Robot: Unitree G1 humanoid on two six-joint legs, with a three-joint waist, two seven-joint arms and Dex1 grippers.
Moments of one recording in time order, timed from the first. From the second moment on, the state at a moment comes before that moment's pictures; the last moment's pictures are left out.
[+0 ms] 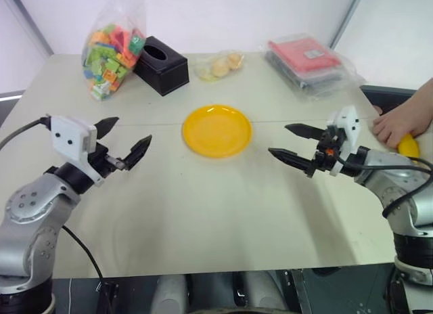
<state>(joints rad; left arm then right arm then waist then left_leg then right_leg) -0.05 0.61 0.41 -0.63 -0.59 0.63 -0.47 -0.32 -0.72 -0.18 -0.28 0.59 0.61 0.86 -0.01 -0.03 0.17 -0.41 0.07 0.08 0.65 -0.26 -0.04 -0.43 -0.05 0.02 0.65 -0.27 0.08</state>
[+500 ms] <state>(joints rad) -0.04 0.62 0.41 -0.61 -0.60 0.63 -0.45 -0.30 -0.72 -0.18 -0.28 0.60 0.63 0.84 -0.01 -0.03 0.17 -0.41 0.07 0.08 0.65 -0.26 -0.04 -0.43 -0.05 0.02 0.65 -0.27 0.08</state>
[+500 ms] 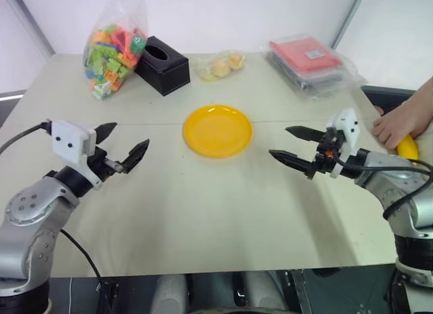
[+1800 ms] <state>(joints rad) -0.05 0.61 0.40 -0.60 -0.60 0.62 -0.45 -0.31 -0.72 -0.18 -0.31 0.63 0.67 0.80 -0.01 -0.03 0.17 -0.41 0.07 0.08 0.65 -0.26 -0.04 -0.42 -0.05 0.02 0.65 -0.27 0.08</state>
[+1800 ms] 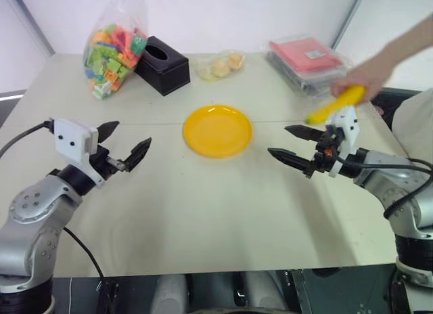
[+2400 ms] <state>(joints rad) -0.07 0.61 0.35 -0.60 -0.59 0.62 -0.45 -0.51 -0.55 -0.41 -0.29 1.09 1.04 0.35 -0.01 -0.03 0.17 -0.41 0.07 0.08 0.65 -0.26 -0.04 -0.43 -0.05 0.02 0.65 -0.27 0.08</state>
